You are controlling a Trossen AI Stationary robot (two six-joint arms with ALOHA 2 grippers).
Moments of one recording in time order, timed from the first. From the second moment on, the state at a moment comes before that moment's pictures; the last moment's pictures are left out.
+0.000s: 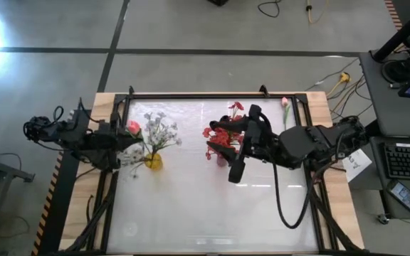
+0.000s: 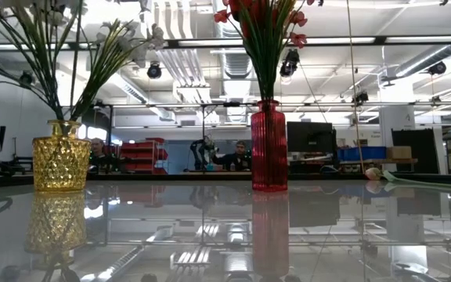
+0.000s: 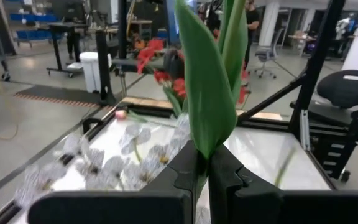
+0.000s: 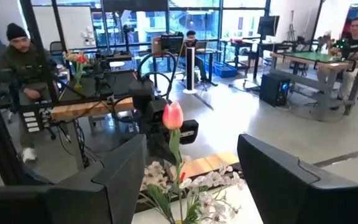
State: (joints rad) left arm -0.38 0.36 0.69 -0.42 -0.52 -0.13; right arm 0.42 1.67 2.09 -0.44 0.74 0.05
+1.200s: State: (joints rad) left arm -0.38 0.37 0.73 -0.84 -0.50 -0.61; right arm 0.28 1.61 2.09 -1.13 0.87 0.70
